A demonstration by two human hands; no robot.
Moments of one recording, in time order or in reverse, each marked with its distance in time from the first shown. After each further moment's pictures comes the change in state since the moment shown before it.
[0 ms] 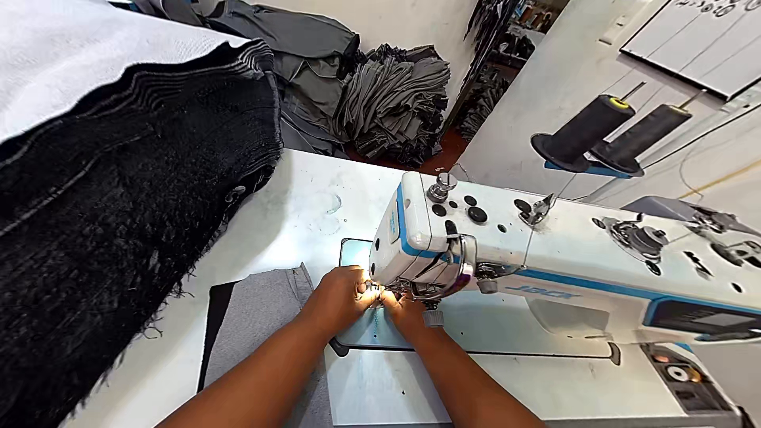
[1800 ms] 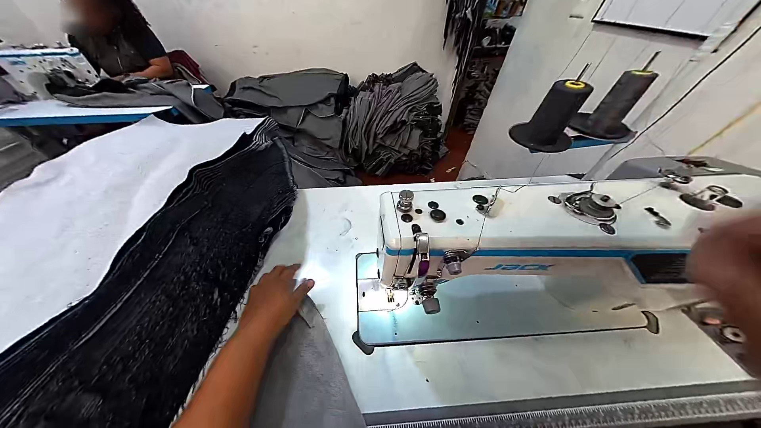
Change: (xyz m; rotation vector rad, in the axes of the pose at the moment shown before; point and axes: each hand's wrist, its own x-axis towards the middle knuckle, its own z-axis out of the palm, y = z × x) left_hand -0.030 -0.036 -0.115 0.352 -0.098 -0.431; right_hand -0.095 -0.041 -0.270 -0.299 0.388 -0.552
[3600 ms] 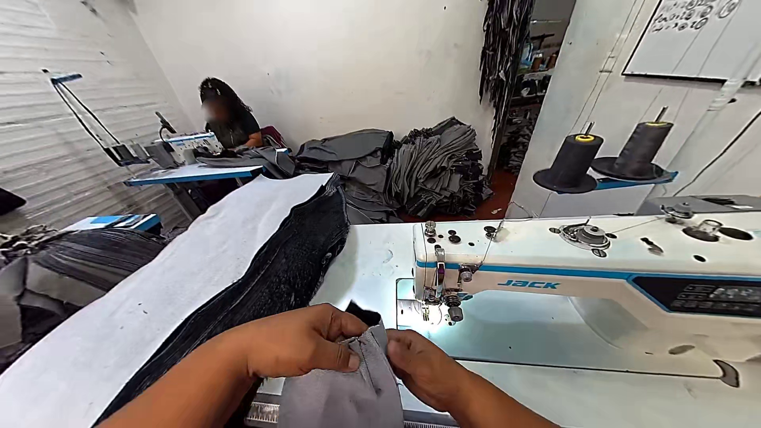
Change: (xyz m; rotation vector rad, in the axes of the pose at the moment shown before) left_hand -0.133 0.084 -0.151 -0.549 -0.740 0.337; right_hand -0.004 -0.152 0.194 1.768 -0.635 0.206
